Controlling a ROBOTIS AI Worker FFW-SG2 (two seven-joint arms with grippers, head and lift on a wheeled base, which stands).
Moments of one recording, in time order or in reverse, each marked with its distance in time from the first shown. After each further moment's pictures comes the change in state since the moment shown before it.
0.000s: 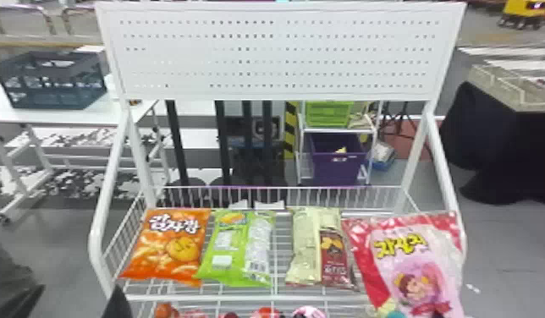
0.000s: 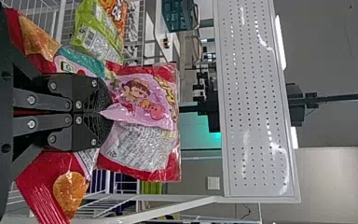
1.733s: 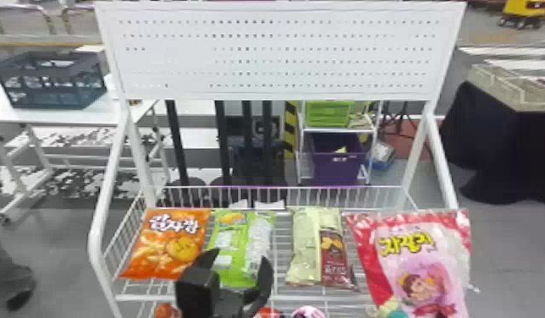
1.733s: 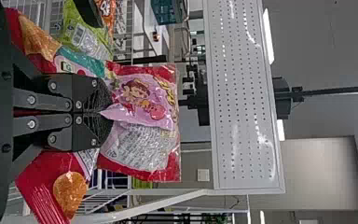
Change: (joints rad) left arm -0.930 0.034 -0.560 0.696 0.165 0.283 0.122; right arm 0.023 0.062 0.037 0.024 0.064 -0.092 -0.008
